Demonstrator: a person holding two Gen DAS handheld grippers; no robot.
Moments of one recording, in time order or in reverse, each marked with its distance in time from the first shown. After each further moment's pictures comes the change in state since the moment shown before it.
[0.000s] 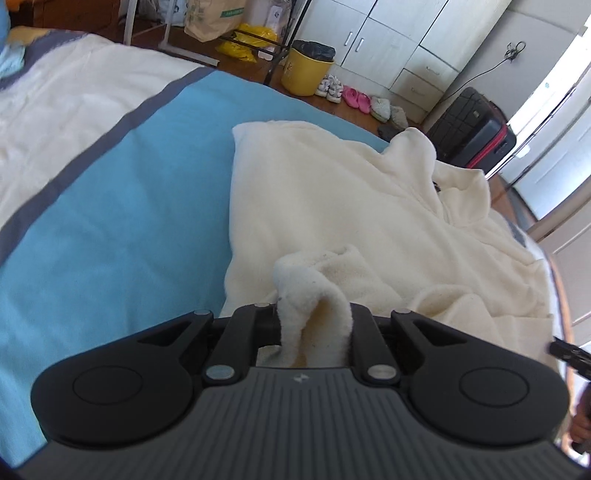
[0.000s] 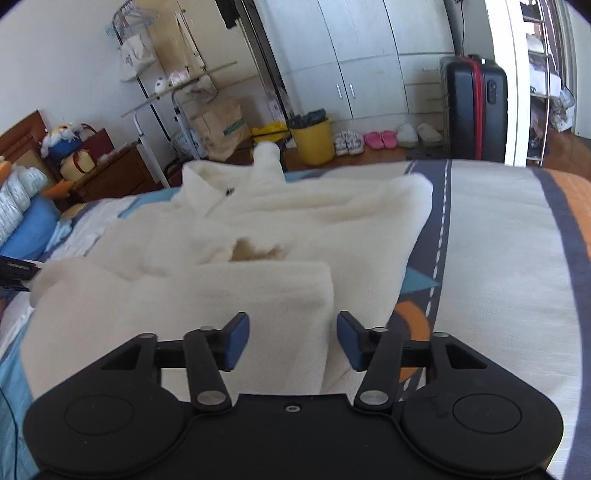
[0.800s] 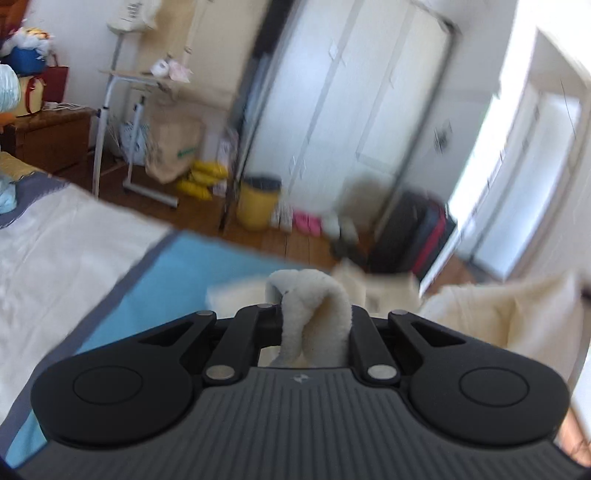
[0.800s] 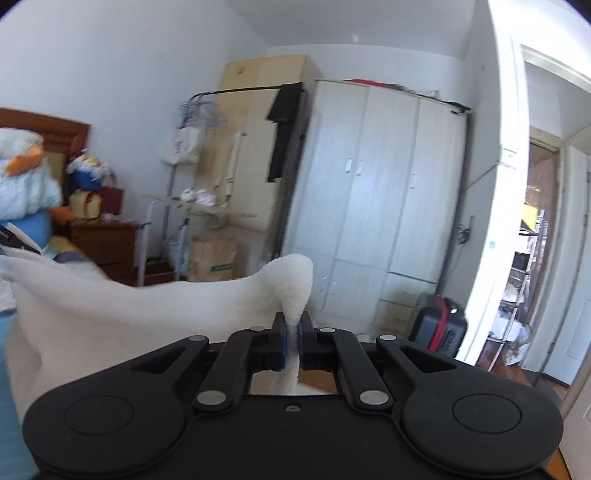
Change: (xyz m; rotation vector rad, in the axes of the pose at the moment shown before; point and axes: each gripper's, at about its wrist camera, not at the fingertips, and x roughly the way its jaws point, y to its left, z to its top) left arm -0.098 -0.021 0.047 0.115 -0.451 -0.119; right arm -0.133 0.076 0.080 -0.445 -0.568 -0.221
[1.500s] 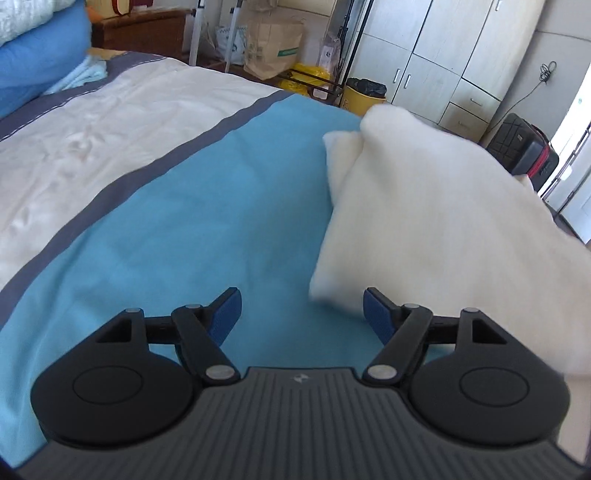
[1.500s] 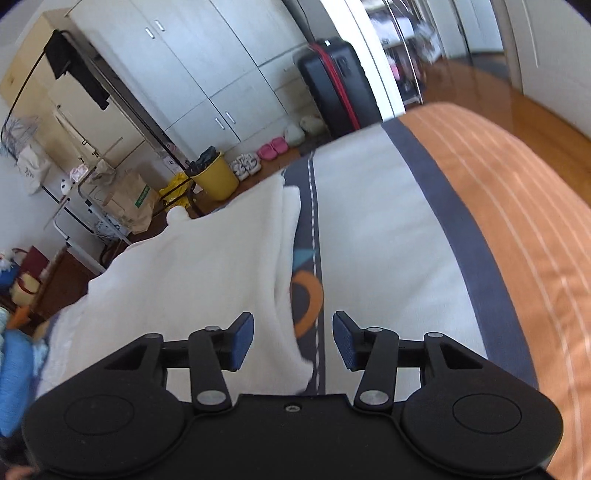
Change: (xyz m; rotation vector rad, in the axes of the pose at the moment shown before) left arm 0.002 0.058 -0.142 -0.077 0.281 0.316; right arm -0.029 -0.039 -0.132 0.873 0.568 -0.087
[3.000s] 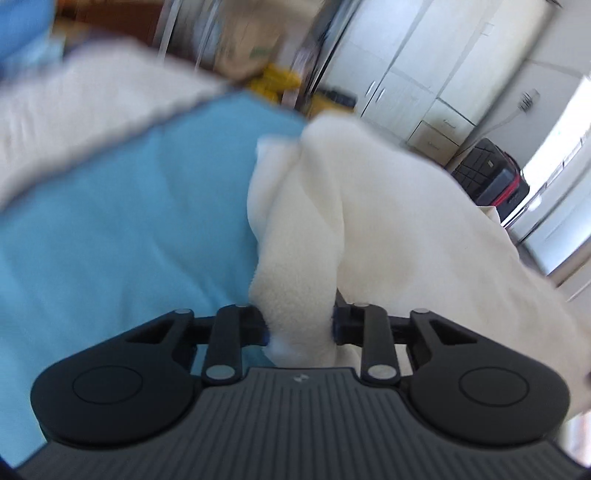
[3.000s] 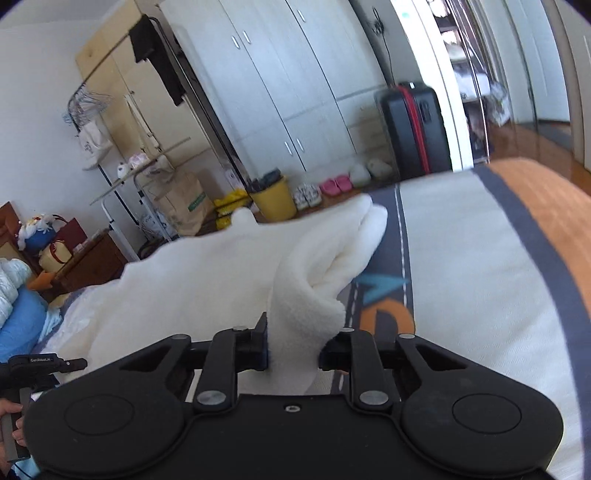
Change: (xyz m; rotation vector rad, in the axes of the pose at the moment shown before) left arm 0.032 -0.045 0.029 -0.009 -0.062 -0.108; right arm 0.037 0.046 -0.021 -0.250 -0.161 0.128
